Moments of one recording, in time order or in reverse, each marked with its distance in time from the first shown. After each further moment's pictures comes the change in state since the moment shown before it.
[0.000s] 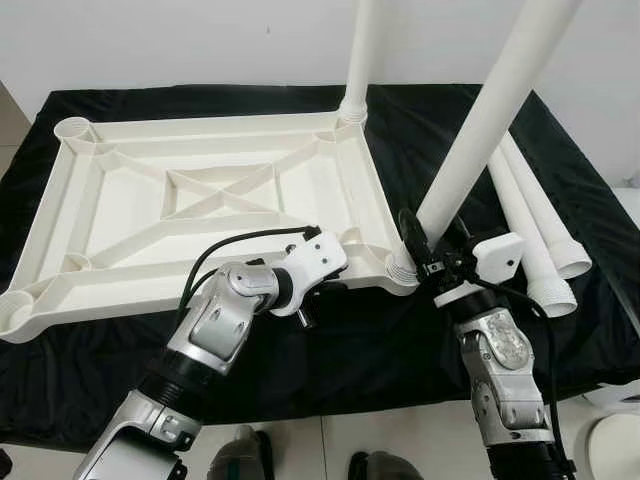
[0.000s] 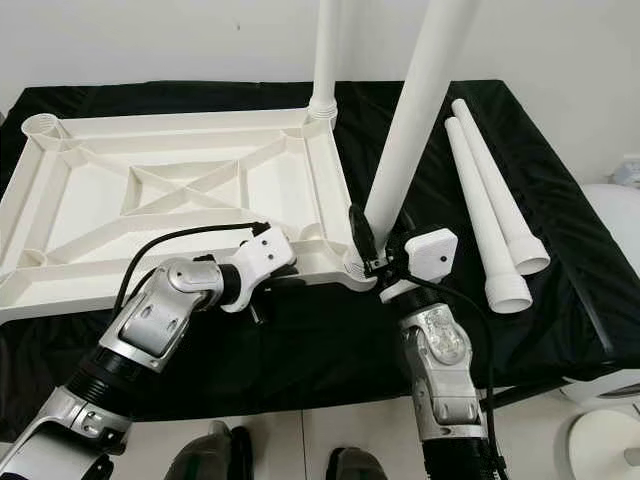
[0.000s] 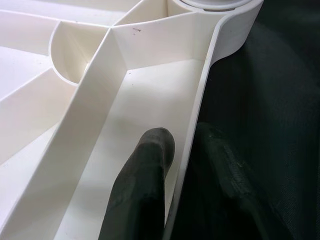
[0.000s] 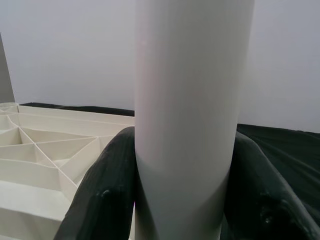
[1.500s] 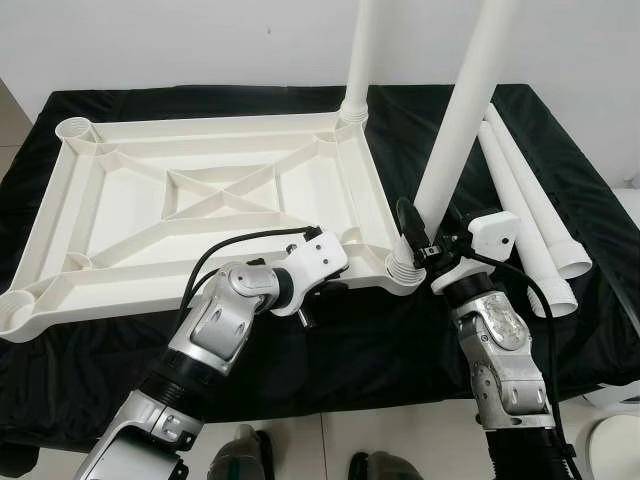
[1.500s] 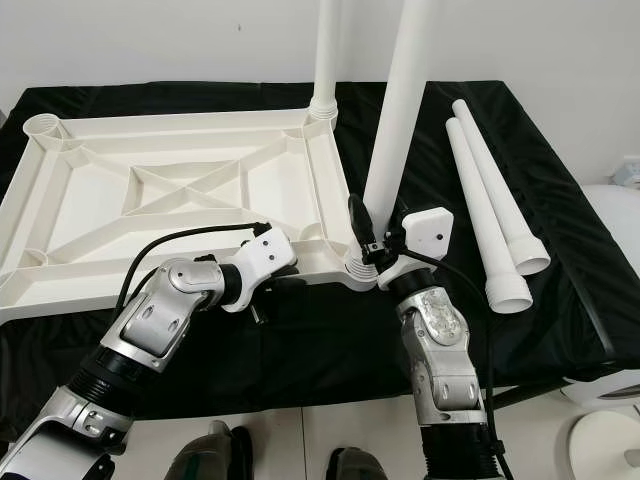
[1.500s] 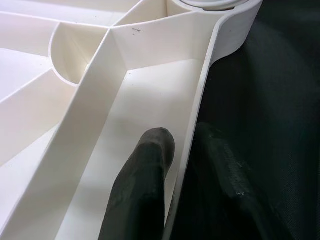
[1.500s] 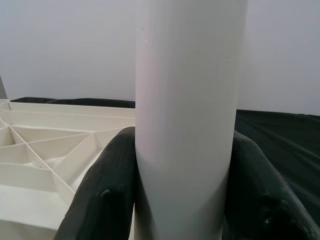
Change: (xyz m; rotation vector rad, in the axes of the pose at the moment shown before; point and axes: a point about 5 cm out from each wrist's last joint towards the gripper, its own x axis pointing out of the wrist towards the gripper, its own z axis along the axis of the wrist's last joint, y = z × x) left arm 0.001 0.000 0.000 0.011 -0.003 0.002; right arm 0.010 -0.002 0.005 0.039 0.067 -0.037
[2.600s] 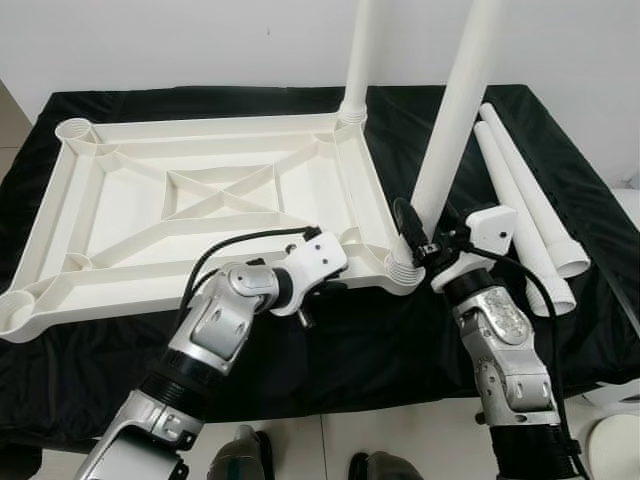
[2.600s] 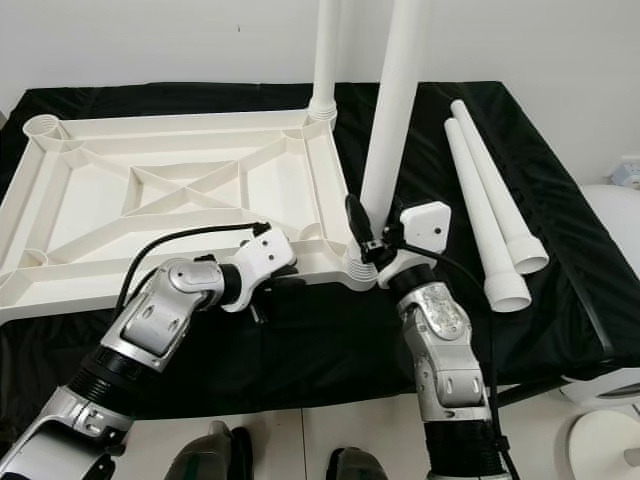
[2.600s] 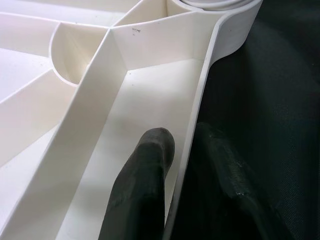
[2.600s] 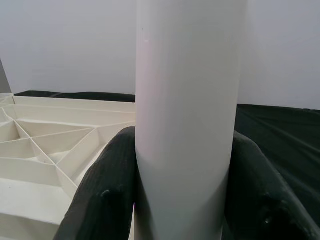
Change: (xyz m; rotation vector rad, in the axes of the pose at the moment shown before) left arm 0.000 0.001 -0.001 -0.001 0.004 0.003; right arm 0.008 0.002 0.004 0.011 0.027 0.021
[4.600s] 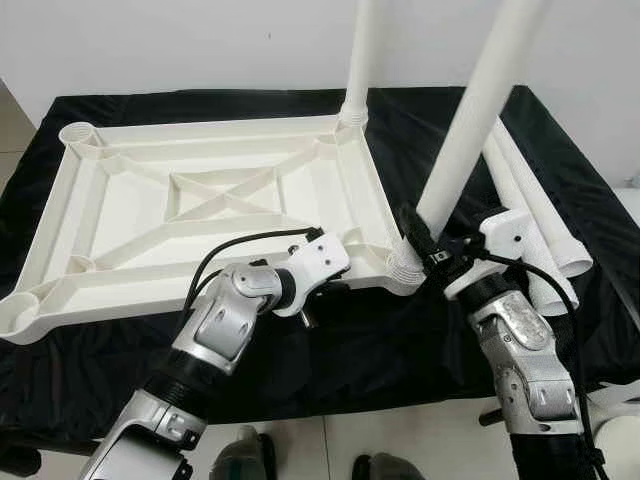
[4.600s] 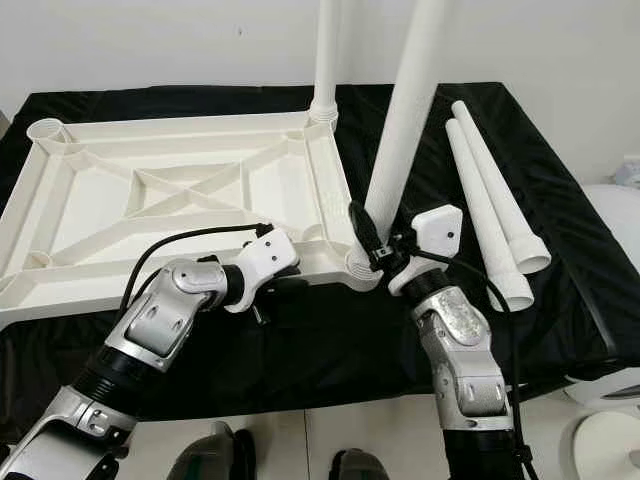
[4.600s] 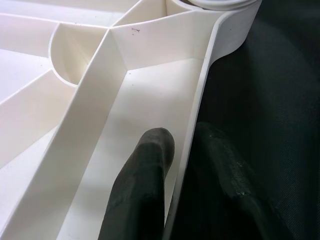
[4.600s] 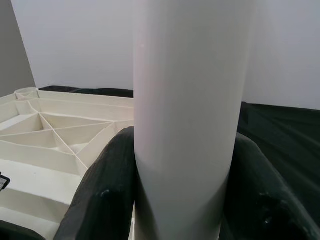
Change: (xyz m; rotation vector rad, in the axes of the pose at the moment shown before) left arm 0.001 0.000 -0.002 0.001 0.009 0.000; right arm -0.012 -0.008 0.011 -0.008 -0.011 0.091
